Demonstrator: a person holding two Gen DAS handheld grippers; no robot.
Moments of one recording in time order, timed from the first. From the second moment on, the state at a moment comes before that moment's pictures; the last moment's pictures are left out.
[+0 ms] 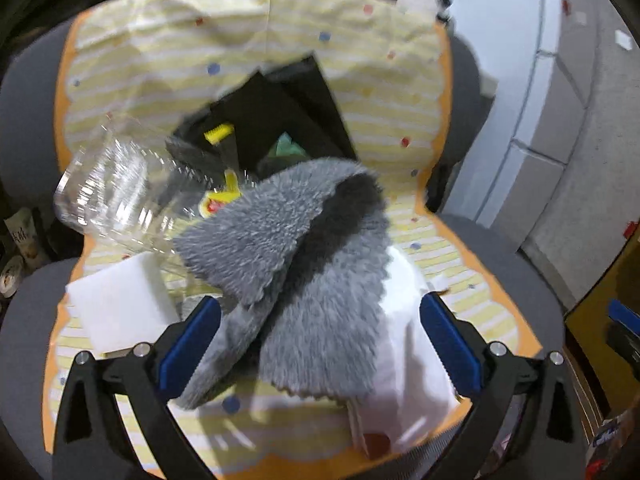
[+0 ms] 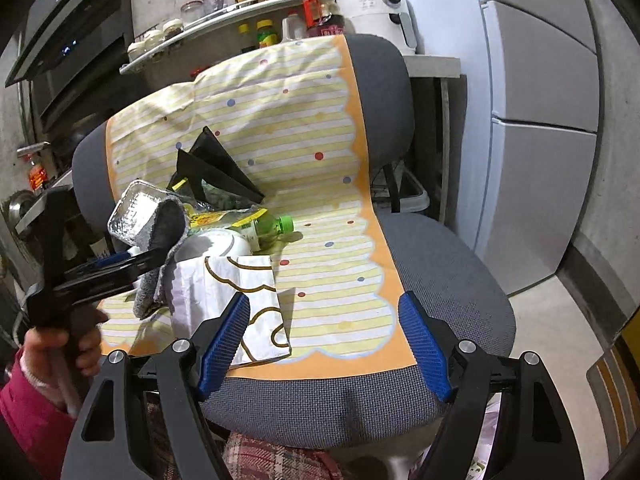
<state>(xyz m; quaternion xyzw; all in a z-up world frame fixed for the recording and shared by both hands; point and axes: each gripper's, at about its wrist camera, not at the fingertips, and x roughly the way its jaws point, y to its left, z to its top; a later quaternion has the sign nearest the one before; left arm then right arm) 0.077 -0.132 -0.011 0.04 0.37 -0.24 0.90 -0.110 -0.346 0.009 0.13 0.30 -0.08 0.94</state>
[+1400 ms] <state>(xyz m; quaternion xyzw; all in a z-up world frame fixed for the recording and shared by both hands) 0.024 0.004 0.052 -0.09 0.30 -0.26 0.91 -0.042 -0.258 -0.047 0.08 0.36 0.04 0.93</state>
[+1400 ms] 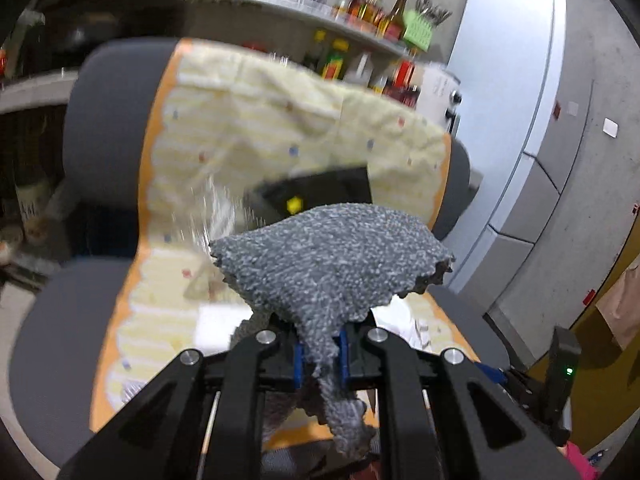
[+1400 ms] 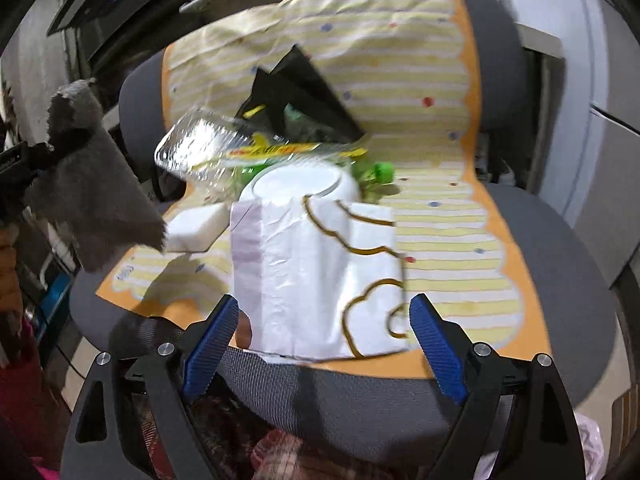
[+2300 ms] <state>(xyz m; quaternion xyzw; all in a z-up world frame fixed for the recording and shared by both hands) -0.006 -0.078 0.063 -0.07 0.29 -0.39 0.87 -0.114 -0.311 0.019 0.10 0.28 -0.04 0.95</state>
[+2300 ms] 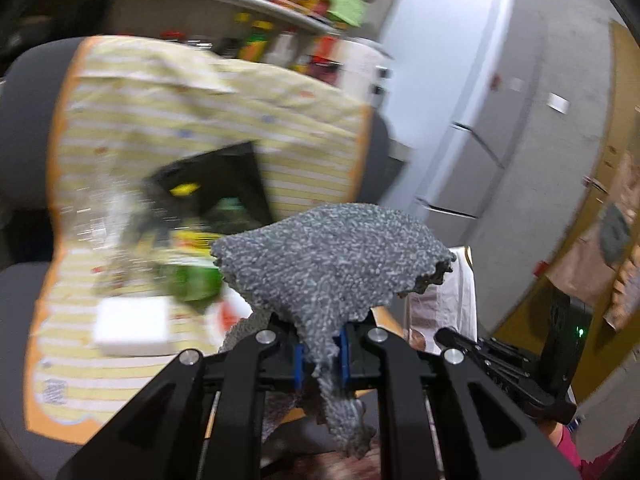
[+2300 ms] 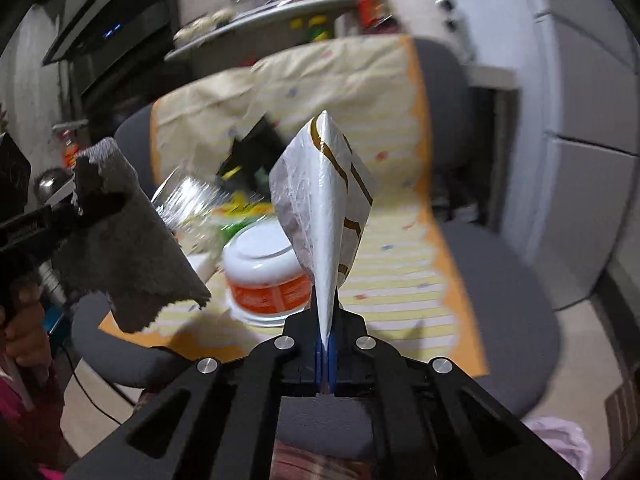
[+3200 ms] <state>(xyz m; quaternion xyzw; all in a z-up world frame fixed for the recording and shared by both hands) -0.135 -0.329 -0.009 0.04 0.33 -0.62 0.71 -0.304 -0.462 -0.111 0.21 0.37 -0.31 0.85</state>
